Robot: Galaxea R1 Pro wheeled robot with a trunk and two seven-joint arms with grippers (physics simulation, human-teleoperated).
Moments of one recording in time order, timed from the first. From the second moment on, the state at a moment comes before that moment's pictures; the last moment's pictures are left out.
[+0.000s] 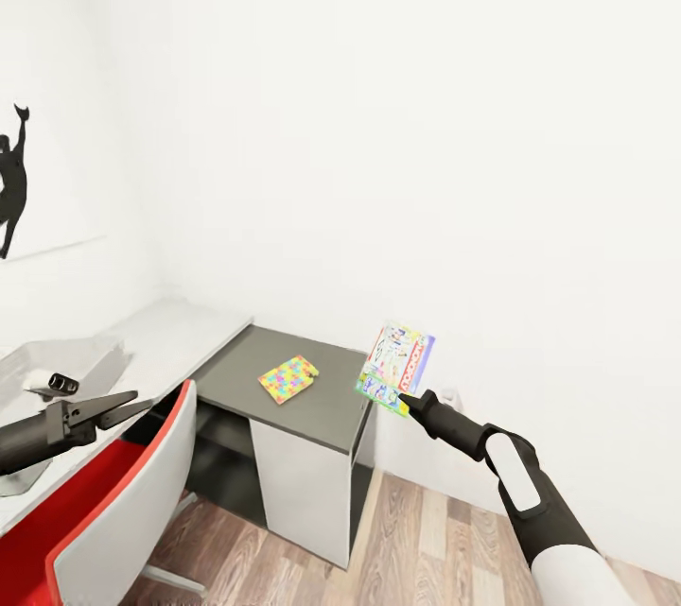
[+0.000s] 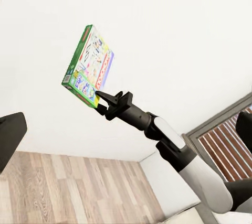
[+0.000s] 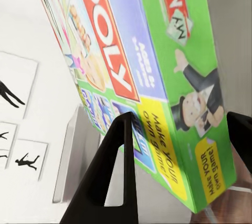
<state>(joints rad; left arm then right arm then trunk) -0.25 0.59 0.27 -1.43 0.89 1.04 -1.10 -0.53 0.00 -0.13 -0.92 -0.84 0.70 0.38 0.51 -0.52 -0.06</state>
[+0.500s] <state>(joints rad) -0.25 0.59 0.27 -1.43 0.89 1.04 -1.10 -0.53 0.00 -0.13 -0.92 -0.84 0.70 0.39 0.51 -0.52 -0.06</state>
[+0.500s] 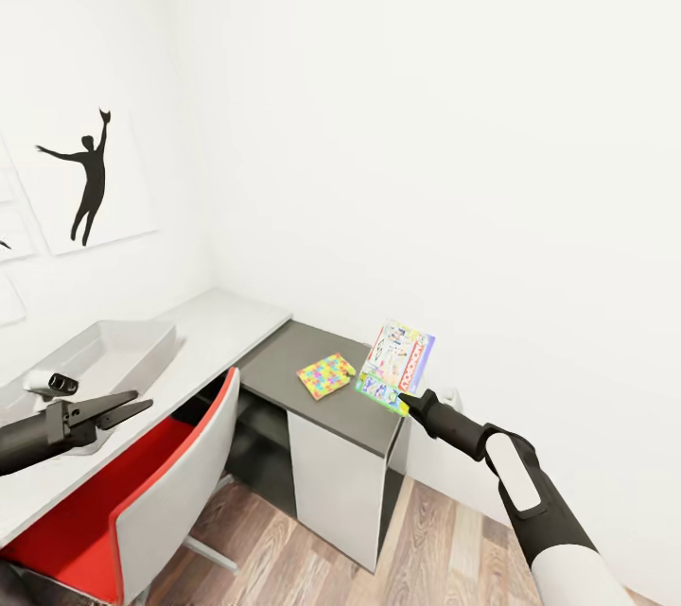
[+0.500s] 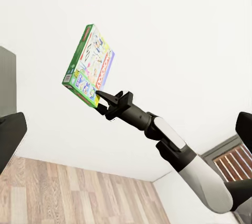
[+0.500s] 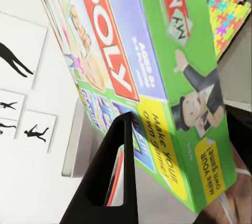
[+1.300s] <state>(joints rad) -0.25 0.59 0.27 -1.43 0.89 1.04 -1.10 -0.53 0.00 -0.13 -0.92 -0.84 0.70 0.39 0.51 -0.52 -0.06</state>
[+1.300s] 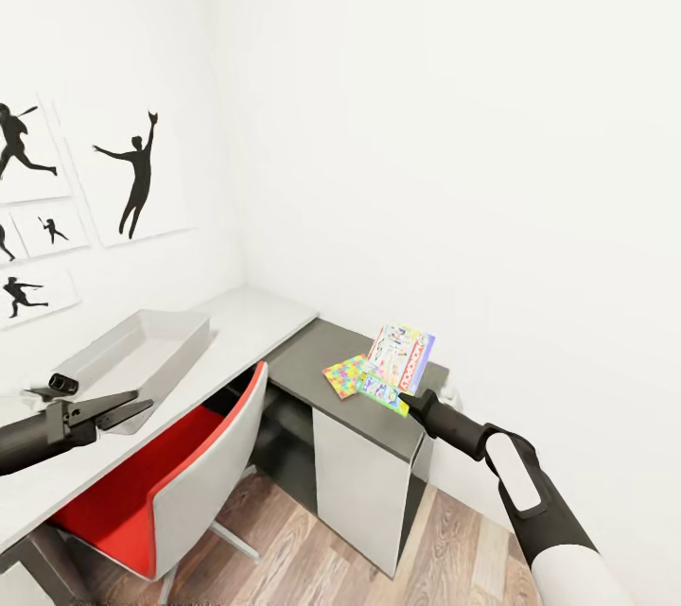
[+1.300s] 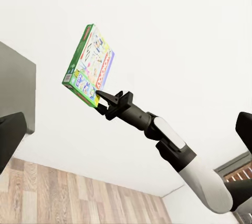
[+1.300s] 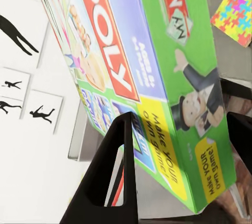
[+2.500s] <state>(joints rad) -0.25 0.59 0.27 -1.43 0.89 1.04 -1.11 -0.53 0.00 -0.13 -0.92 -0.84 0.70 0.39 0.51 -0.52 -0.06</state>
